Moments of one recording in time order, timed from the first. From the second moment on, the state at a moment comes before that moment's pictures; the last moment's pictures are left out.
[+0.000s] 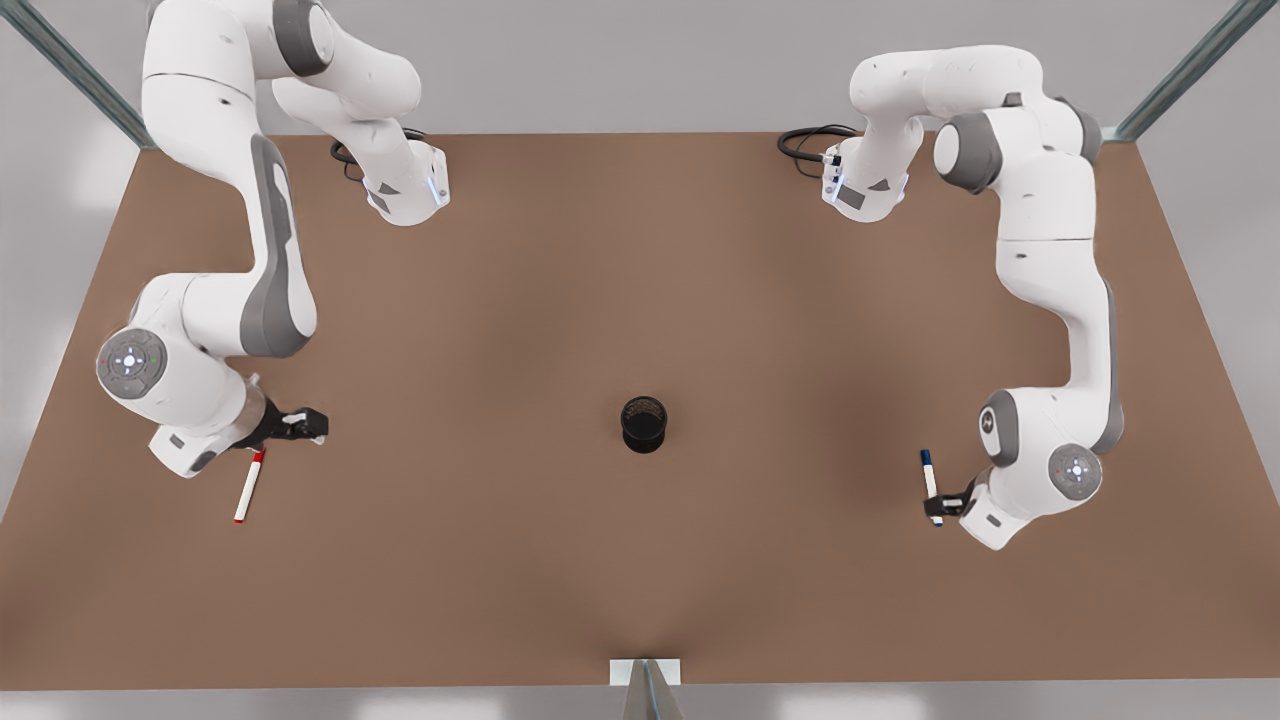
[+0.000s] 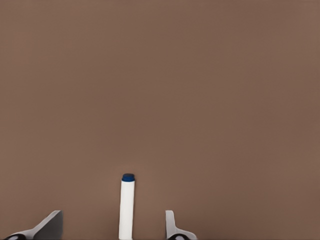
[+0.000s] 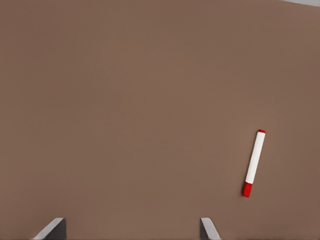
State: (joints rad) left arm 0.07 0.82 -0.04 -1.37 0.02 2.19 -0.02; right arm 0.04 0.39 -0.05 -1.57 -0.01 1.91 -0.13
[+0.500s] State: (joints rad) left arm 0.07 0.89 -0.04 -1.38 0.01 2.29 0.01; right arm -0.20 0.78 -0.05 -1.38 0.08 2.12 -0.20
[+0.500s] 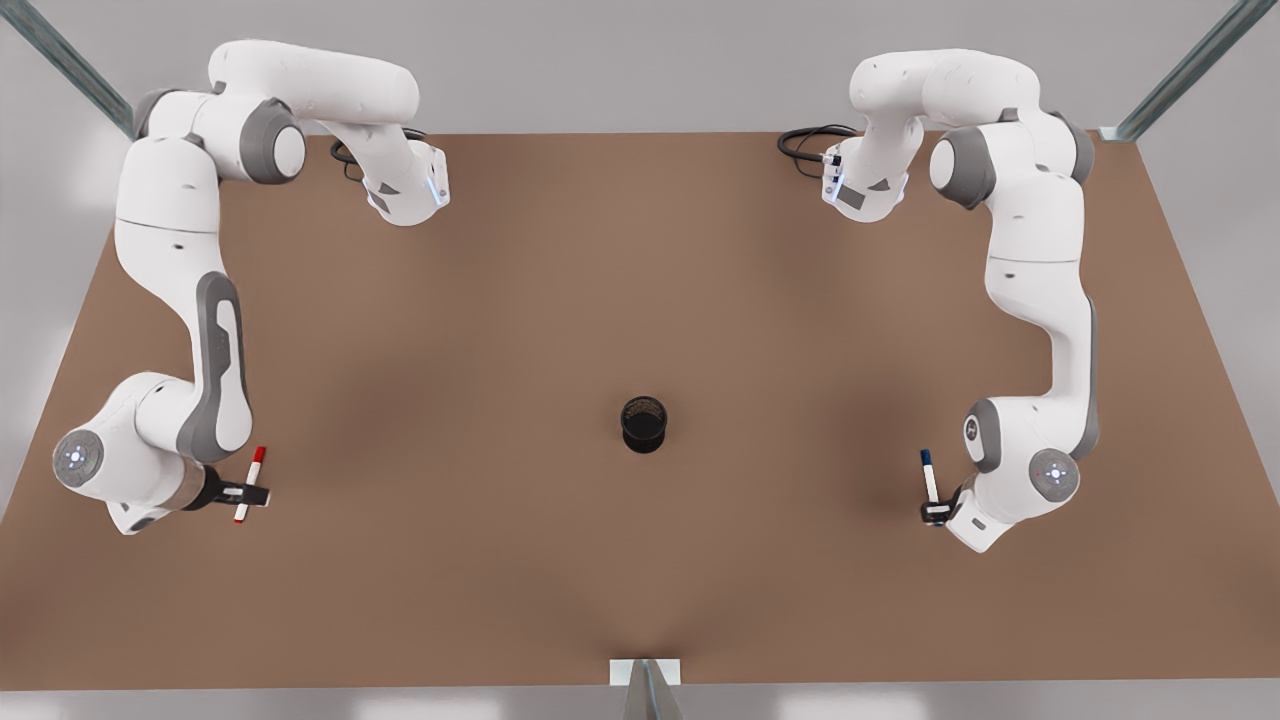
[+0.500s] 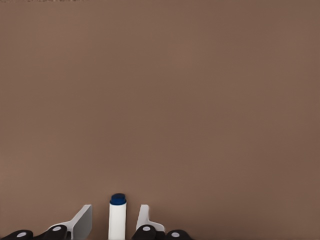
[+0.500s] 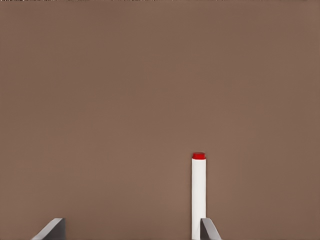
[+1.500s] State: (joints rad) left arm 0.07 0.91 -0.04 -1.38 0.01 2.30 0.04; right arm -0.26 0.91 -0.05 -1.41 0.08 2.40 -0.45
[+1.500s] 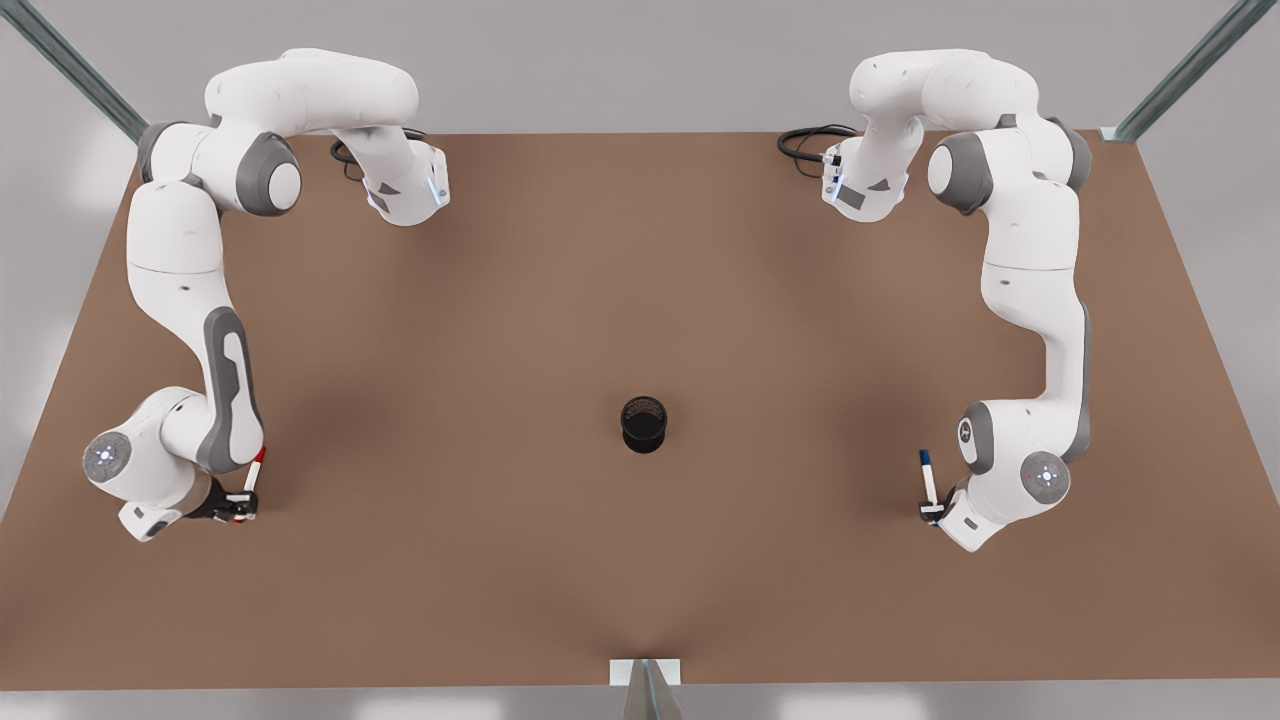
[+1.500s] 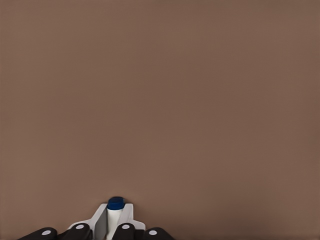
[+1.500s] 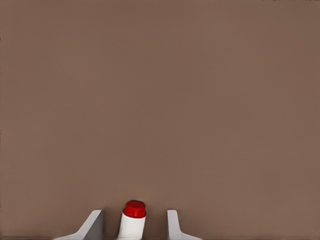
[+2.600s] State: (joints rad) left arm -0.12 0.56 -0.40 -1.36 -0.53 2.15 0.14; right arm -0.24 0.53 0.16 -1.40 0.09 2.06 -0.52
